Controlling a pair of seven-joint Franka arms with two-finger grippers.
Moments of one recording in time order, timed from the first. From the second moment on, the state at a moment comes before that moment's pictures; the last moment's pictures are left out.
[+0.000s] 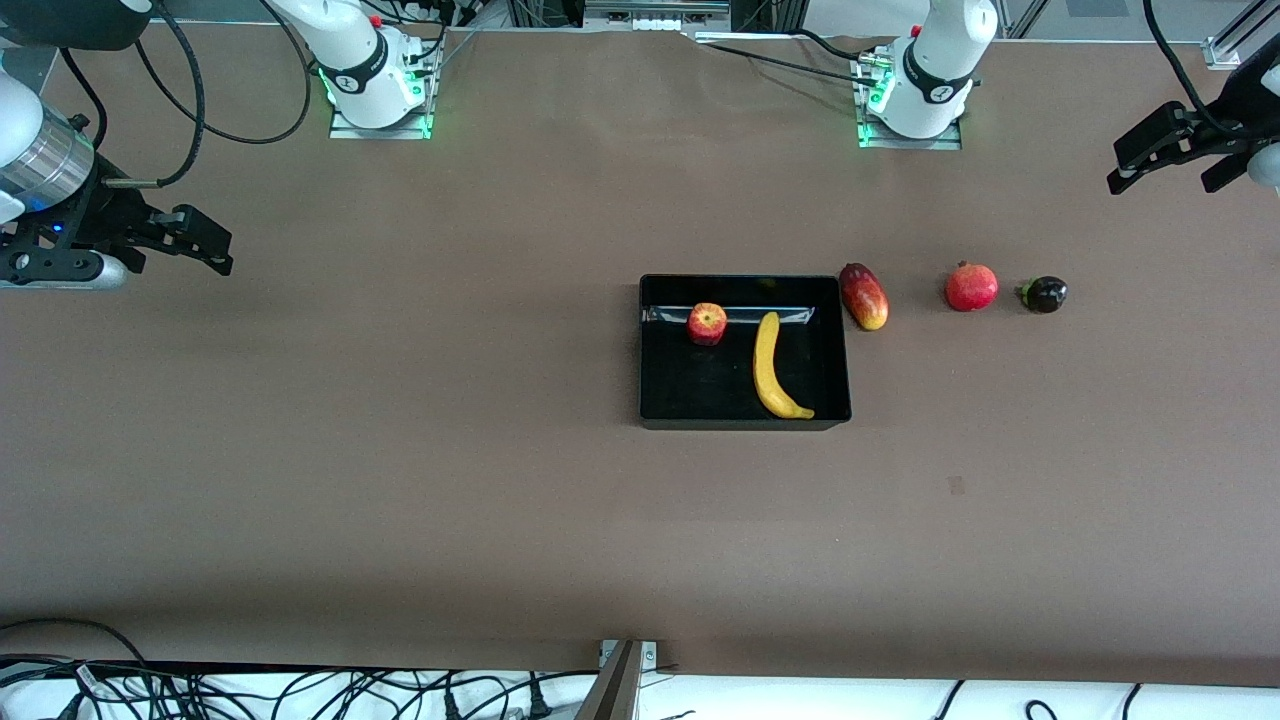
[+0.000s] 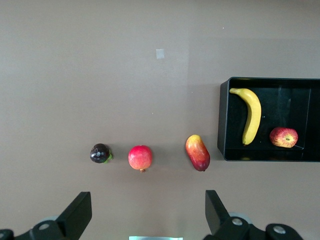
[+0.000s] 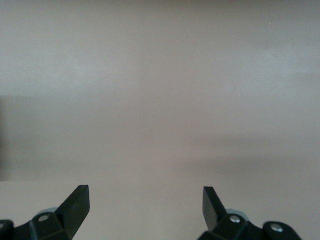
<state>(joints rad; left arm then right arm) 0.06 -0.11 -0.06 -1.59 -0.02 1.47 -0.05 0.16 0.02 -0.07 -1.64 -0.03 1.67 0.10</state>
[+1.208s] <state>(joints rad) 0.05 -0.11 -0.06 -1.59 -0.02 1.47 -0.07 0.16 0.02 -0.07 -1.64 -0.03 1.67 0.10</state>
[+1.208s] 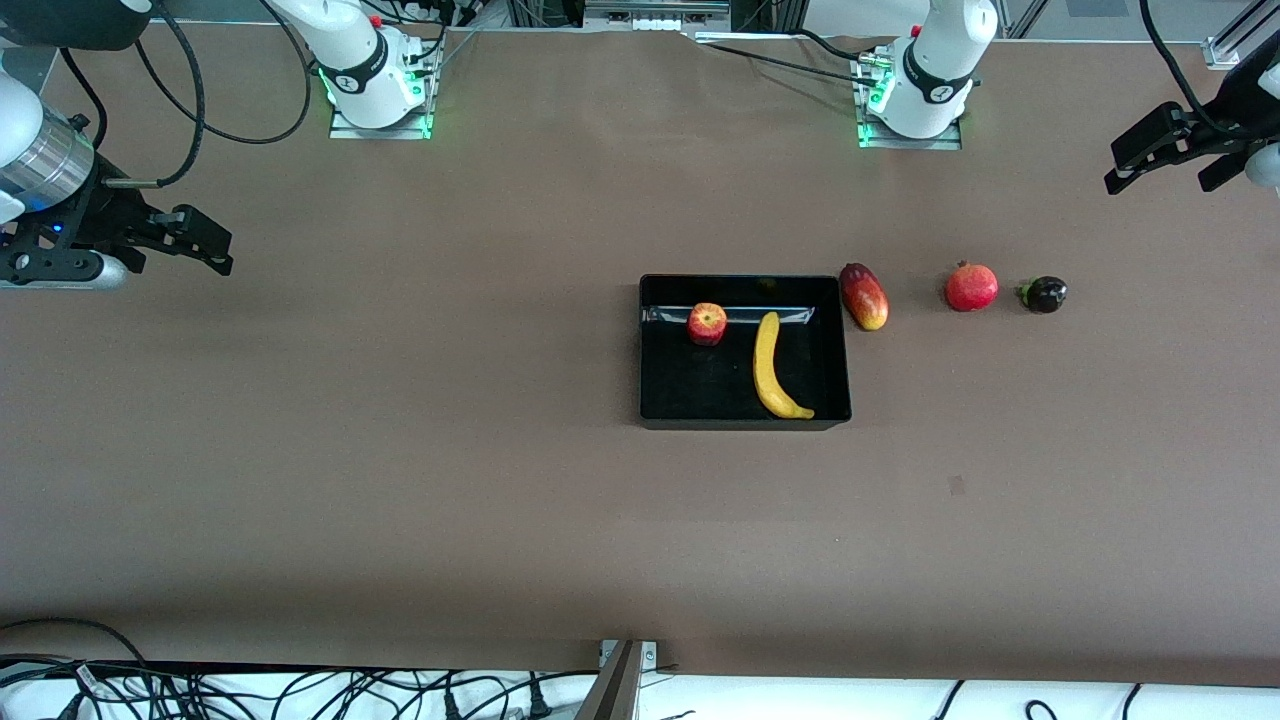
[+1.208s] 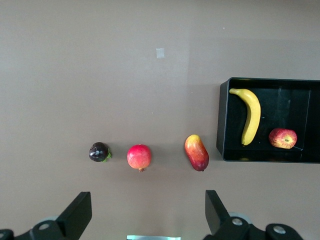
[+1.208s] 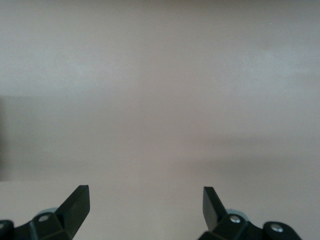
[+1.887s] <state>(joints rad) 0.05 -0.11 -0.06 -1.59 -0.02 1.47 -0.08 0.16 0.02 -0.07 -1.64 -0.03 1.67 0.10</state>
